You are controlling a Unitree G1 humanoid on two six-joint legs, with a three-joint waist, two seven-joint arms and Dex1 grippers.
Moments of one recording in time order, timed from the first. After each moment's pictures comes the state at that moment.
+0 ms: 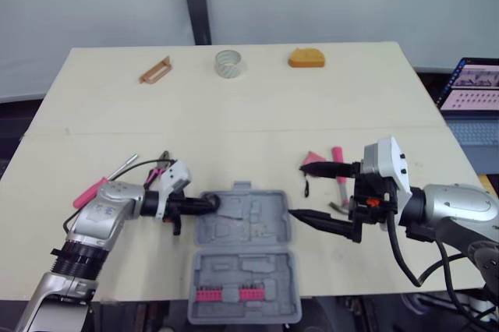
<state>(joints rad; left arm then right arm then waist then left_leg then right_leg) -0.38 0.67 -0.13 0.11 -0.29 0.57 -1.13 -0.20 -0.88 -0.16 -0.75 0.95 0.78 0.71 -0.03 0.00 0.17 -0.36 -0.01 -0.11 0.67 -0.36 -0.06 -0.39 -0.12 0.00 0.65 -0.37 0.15</state>
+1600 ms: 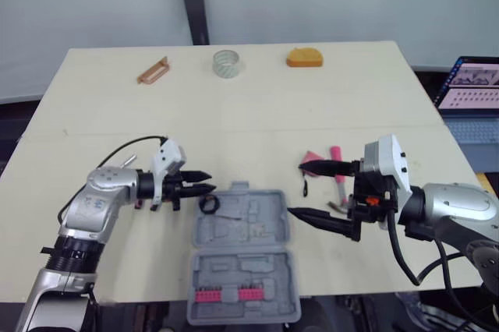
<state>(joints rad) -0.40 0.65 -0.04 0.05 -0.31 0.47 -1.05 -0.21 -0.86 -0.16 -0.74 0.95 0.78 0.72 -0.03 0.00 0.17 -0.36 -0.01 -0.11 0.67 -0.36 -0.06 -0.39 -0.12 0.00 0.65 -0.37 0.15</state>
